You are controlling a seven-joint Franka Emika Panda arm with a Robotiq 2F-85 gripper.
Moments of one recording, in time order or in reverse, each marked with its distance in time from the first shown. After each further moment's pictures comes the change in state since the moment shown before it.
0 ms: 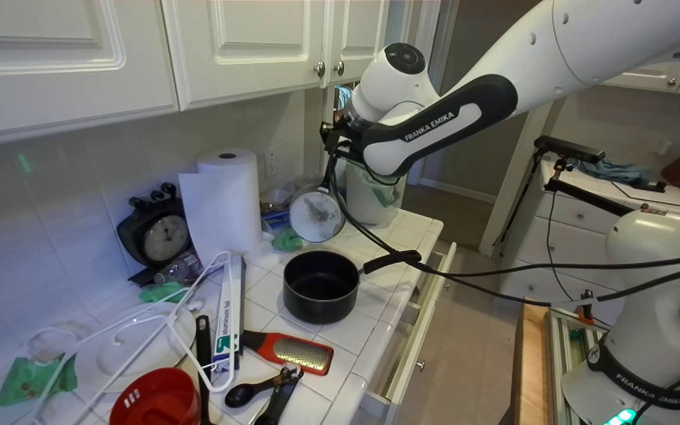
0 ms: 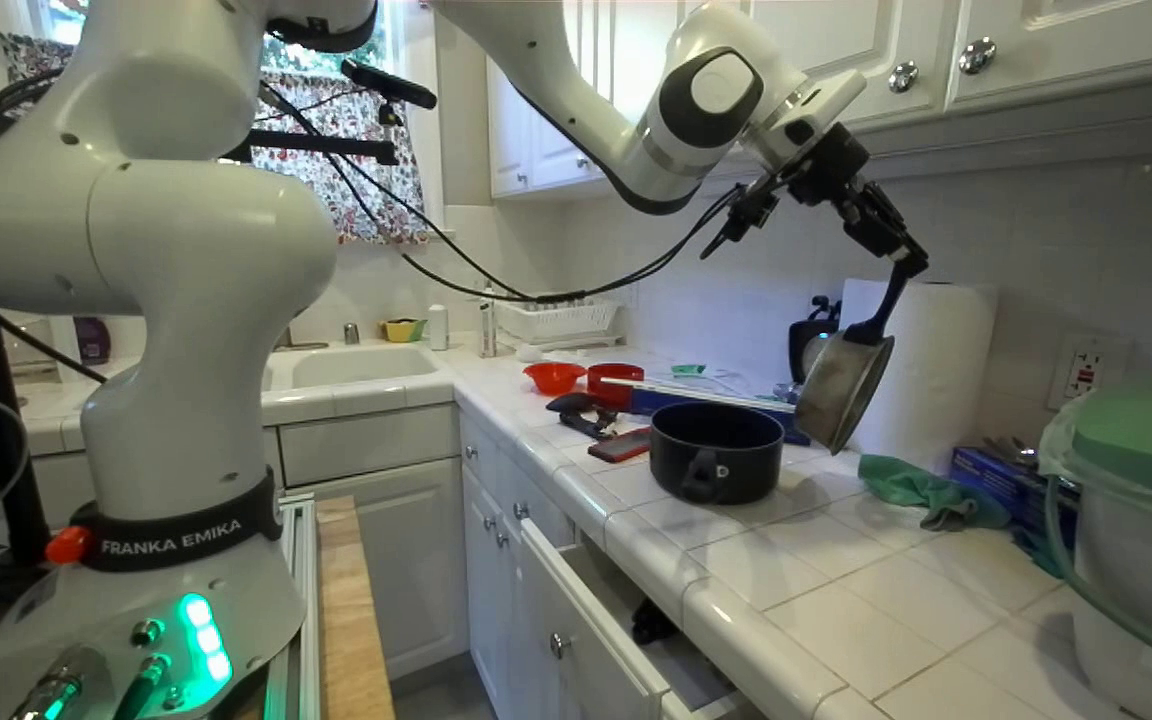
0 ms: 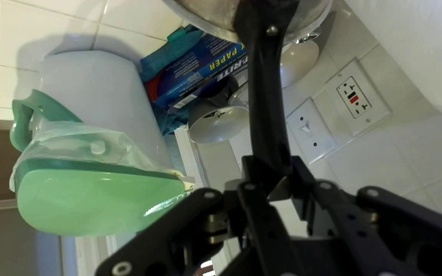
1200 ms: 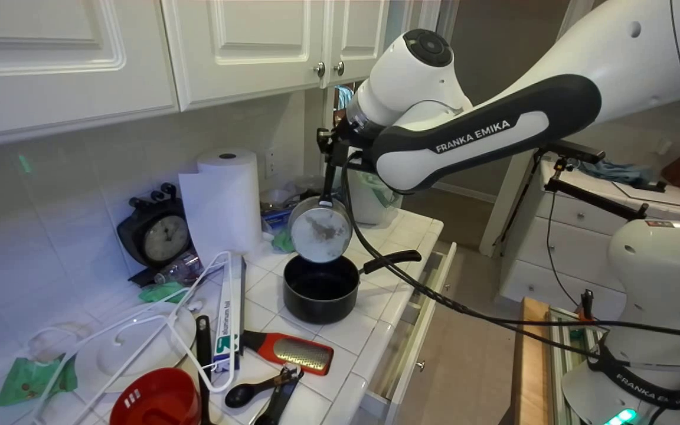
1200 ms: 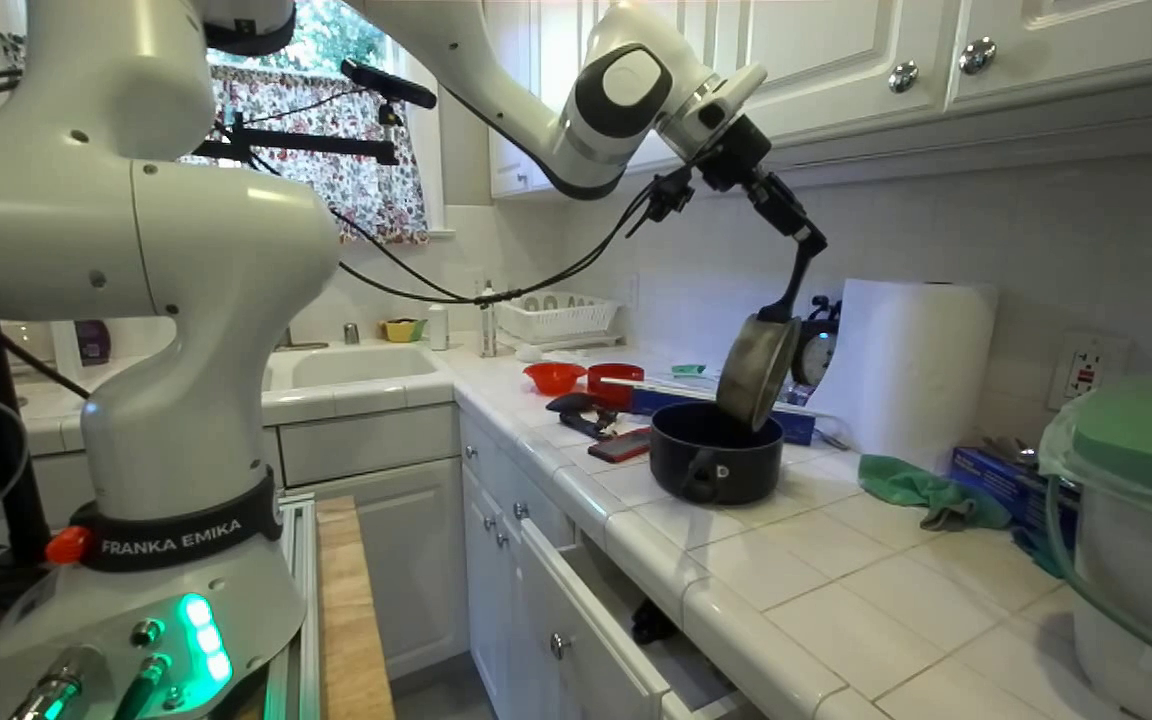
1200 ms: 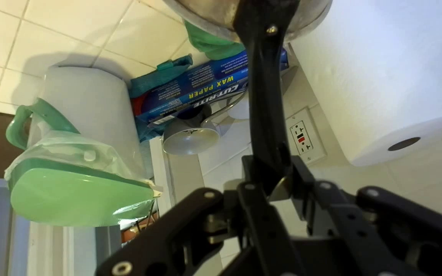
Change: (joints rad) arm 0.471 0.079 -0.306 -0.149 0.116 -0.056 -0.149
